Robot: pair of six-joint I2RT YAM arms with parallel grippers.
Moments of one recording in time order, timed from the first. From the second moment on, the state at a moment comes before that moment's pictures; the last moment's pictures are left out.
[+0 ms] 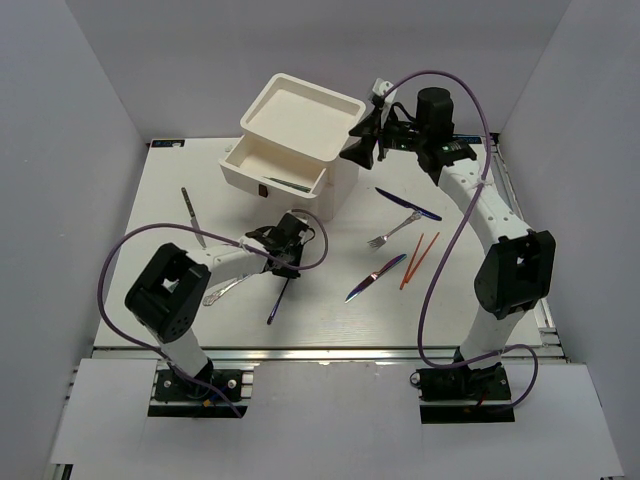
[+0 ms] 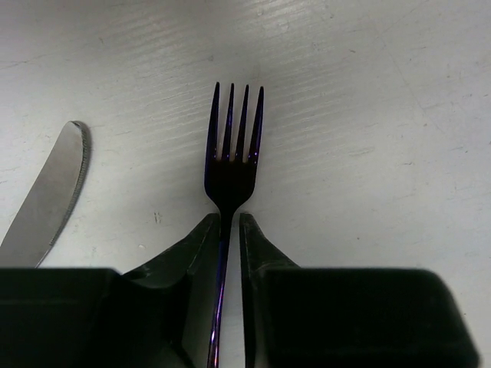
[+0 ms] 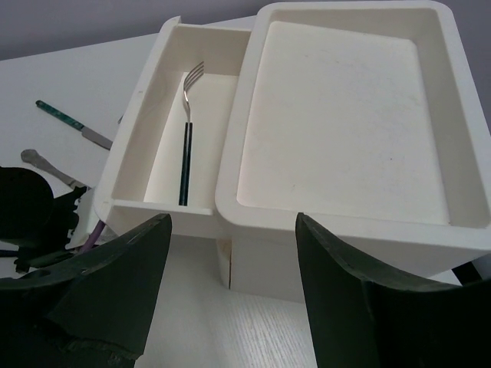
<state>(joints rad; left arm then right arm) -0.66 1.70 0.96 -0.35 -0.13 -0.36 0.33 1.79 1.70 -0.15 -0.90 -0.27</state>
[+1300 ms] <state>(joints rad) -0.62 1.19 1.06 -0.40 0.15 -0.29 0.31 1.79 1.70 -0.16 -0.90 -0.29</state>
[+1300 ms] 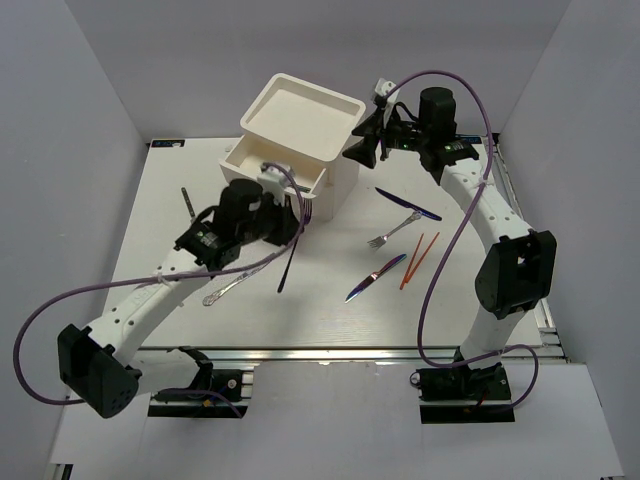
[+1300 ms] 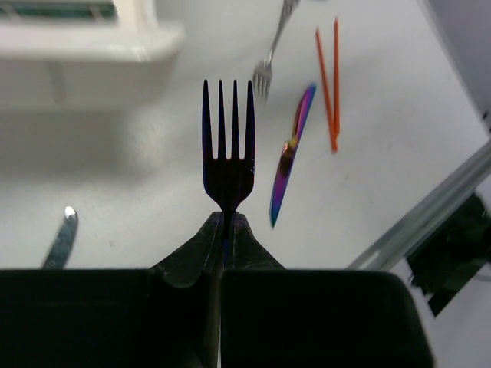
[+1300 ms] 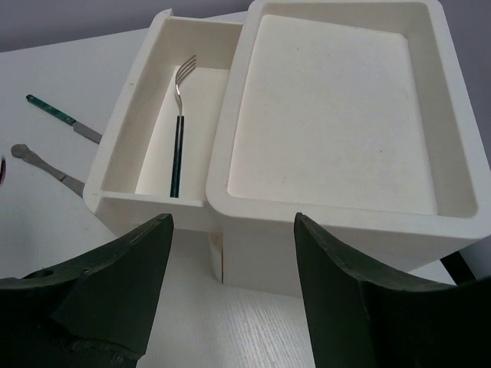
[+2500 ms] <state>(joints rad) -0.26 1.68 1.61 -0.40 -0.13 -1.08 0.25 1.72 1.60 -0.16 -0.85 -0.30</state>
